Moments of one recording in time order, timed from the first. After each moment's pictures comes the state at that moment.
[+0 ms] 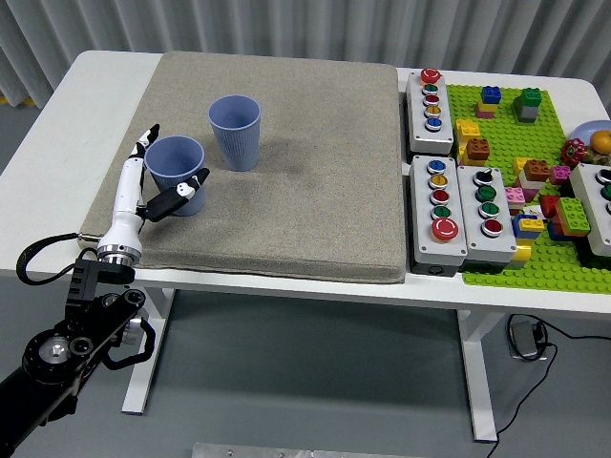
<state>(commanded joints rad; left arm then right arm) -0.34 0.16 -1.05 -0.98 1.26 0.50 -0.36 0.23 -0.09 1.88 0.19 -1.12 -0.41 -0.33</state>
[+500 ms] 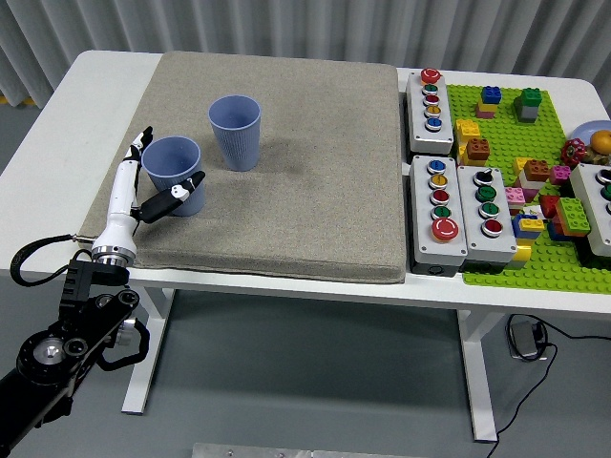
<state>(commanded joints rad) -0.33 0.17 -1.07 -0.97 1.26 0.47 -0.35 0.23 -0.09 1.88 0.19 -1.13 -0.40 -0.34</state>
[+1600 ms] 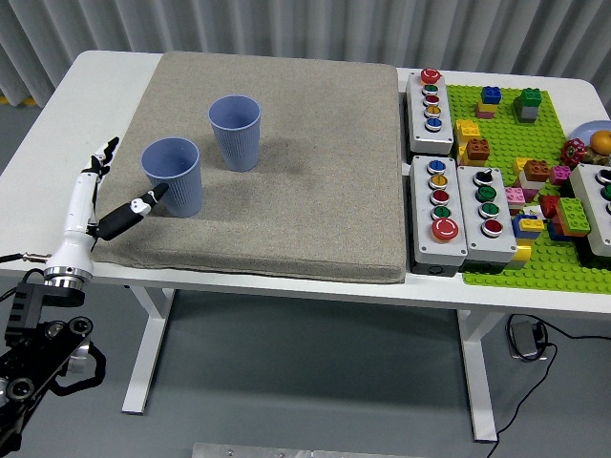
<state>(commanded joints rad) -0.12 0.28 -1.21 -1.25 1.34 0.46 -0.32 0.23 -0.09 1.90 0.19 -1.16 -0.40 -0.34</state>
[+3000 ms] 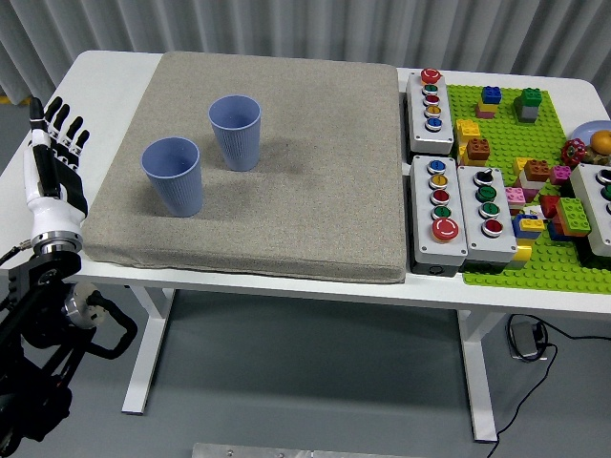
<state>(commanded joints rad) -0.17 0.18 -1.29 -1.38 0.60 0.46 -0.52 0.22 -0.09 1.89 0.19 -1.16 -0.41 -0.34</state>
